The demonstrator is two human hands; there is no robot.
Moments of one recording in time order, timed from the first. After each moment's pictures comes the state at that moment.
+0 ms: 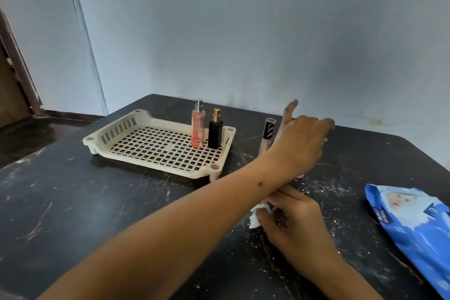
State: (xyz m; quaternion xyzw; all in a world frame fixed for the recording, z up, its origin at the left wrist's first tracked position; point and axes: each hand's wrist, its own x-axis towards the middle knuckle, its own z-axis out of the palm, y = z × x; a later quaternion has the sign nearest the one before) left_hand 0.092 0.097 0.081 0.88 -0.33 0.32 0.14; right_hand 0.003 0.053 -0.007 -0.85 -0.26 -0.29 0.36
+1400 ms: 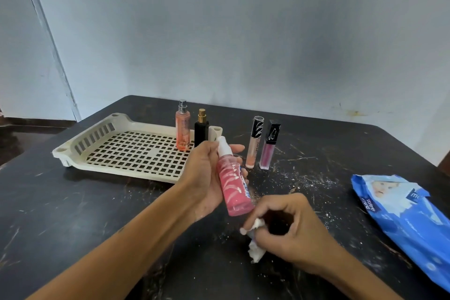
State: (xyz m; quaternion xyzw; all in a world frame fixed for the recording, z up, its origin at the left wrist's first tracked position) left_hand 0.051 0.207 0.055 0.48 -0.01 -0.16 0.86; right_hand -0.004 0.050 0.008 -0.77 -0.30 -0.07 0.56
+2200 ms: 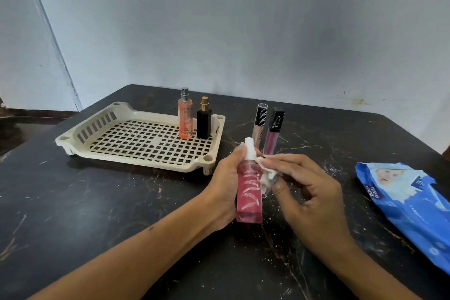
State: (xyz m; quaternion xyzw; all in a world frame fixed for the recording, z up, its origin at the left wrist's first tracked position) left_hand 0.034 0.183 0.033 0.49 0.00 -0.20 0.85; right_hand -0.004 0.055 0.008 -0.78 -0.21 -0.37 0.46
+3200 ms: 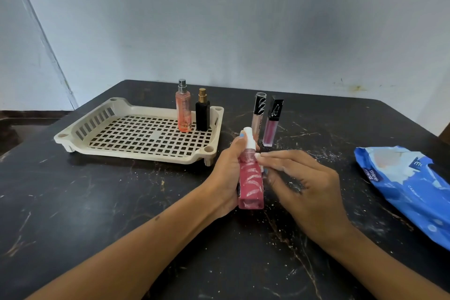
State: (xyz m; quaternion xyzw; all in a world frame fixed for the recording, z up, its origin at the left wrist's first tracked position) left_hand 0.035 0.182 0.031 0.49 0.03 -0.20 0.85; right_hand -0.001 0.052 -0.003 -0.80 -0.24 -0.41 0.37
